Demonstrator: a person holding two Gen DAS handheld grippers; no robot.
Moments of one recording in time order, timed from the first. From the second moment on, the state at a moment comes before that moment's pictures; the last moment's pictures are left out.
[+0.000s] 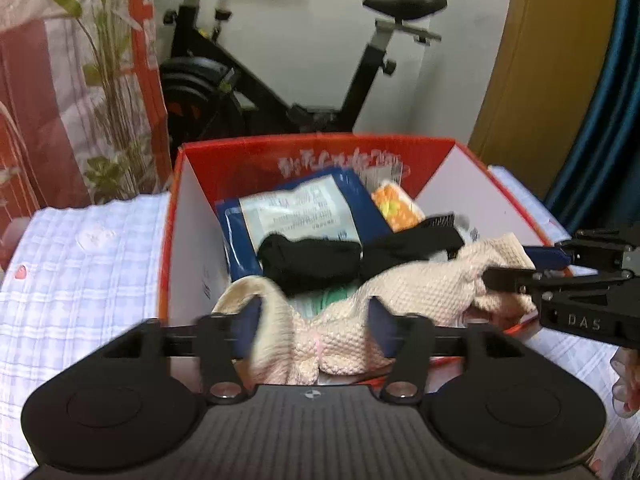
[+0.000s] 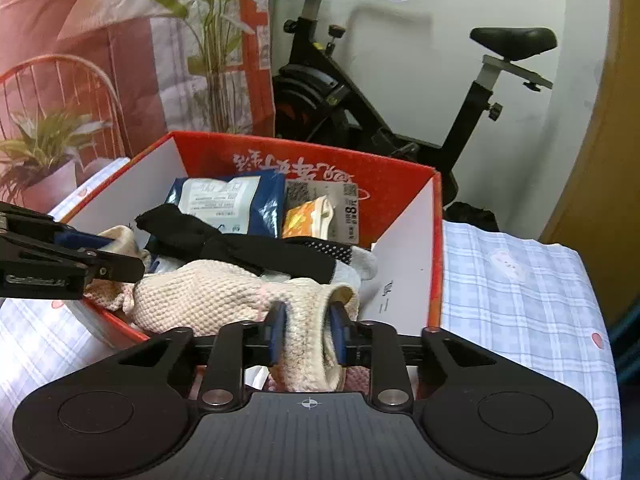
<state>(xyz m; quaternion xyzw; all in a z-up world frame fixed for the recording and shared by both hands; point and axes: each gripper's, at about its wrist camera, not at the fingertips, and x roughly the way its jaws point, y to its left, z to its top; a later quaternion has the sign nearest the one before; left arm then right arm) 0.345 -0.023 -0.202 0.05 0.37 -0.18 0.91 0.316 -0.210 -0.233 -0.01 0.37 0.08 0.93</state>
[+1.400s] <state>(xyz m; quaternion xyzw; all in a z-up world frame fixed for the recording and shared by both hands) 0.134 0.014 0.001 0.05 0.16 -0.04 0.99 0.119 -0.219 -0.025 0.03 0.16 0.03 0.99</state>
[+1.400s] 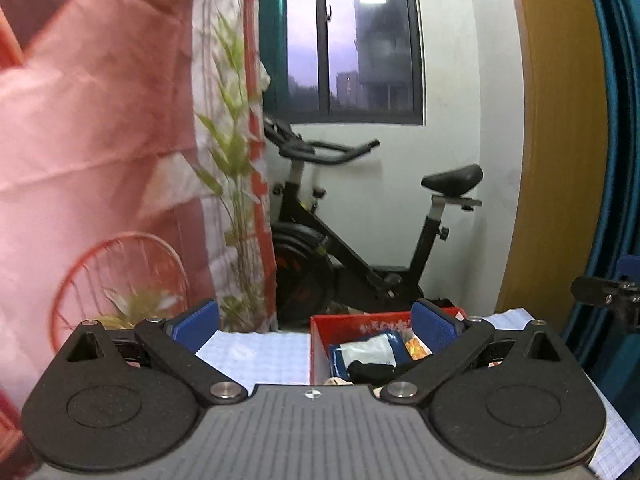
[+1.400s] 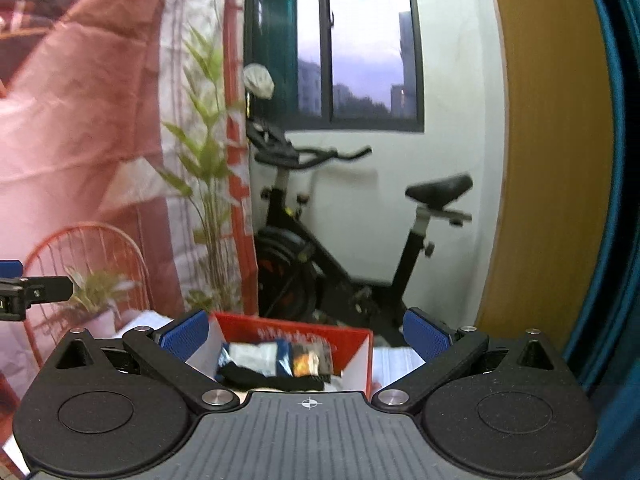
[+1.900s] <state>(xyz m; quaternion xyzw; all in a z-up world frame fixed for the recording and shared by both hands) 0.071 0.009 0.024 0.07 0.11 -0.02 0.99 0.038 -0.215 0.021 0.03 0.12 0.01 0.99</state>
